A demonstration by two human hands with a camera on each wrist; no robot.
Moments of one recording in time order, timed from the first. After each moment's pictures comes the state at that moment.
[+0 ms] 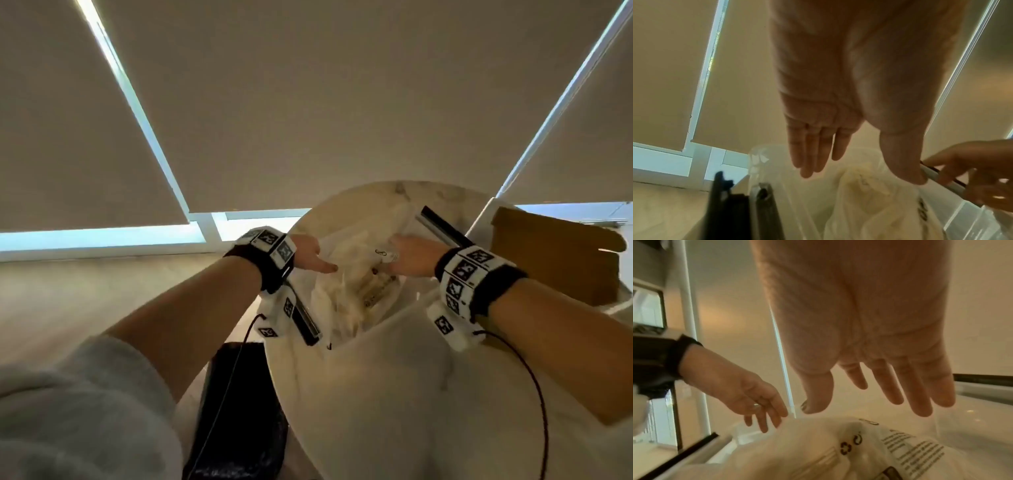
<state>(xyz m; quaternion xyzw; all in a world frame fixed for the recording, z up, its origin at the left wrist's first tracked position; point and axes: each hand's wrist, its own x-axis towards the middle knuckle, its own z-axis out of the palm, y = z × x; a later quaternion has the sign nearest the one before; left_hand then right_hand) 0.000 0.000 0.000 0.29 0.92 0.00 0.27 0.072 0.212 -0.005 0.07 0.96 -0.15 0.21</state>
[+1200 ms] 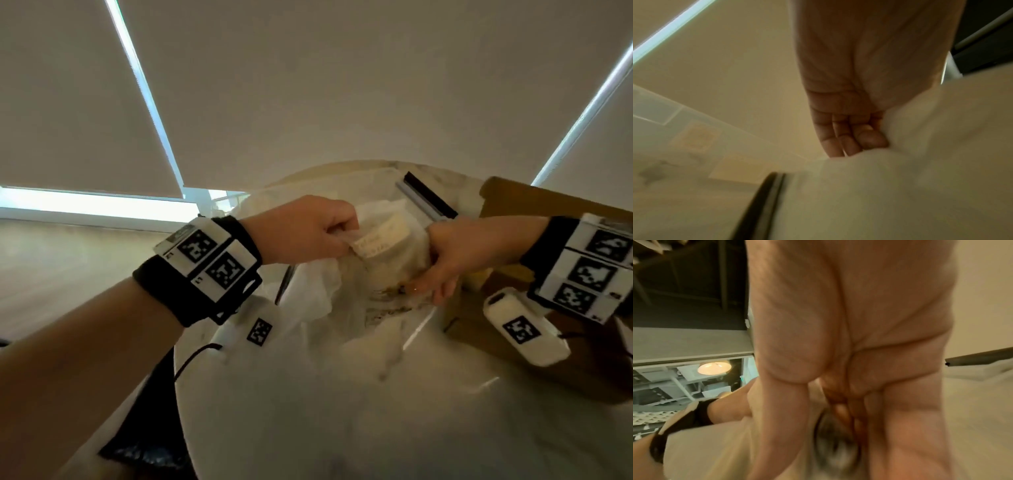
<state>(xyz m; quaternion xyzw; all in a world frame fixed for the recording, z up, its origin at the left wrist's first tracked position) 0.128 0.079 -0.004 0.36 0.90 0.24 0.08 0.159 0.303 0.008 -0.09 0.90 -0.23 0.36</state>
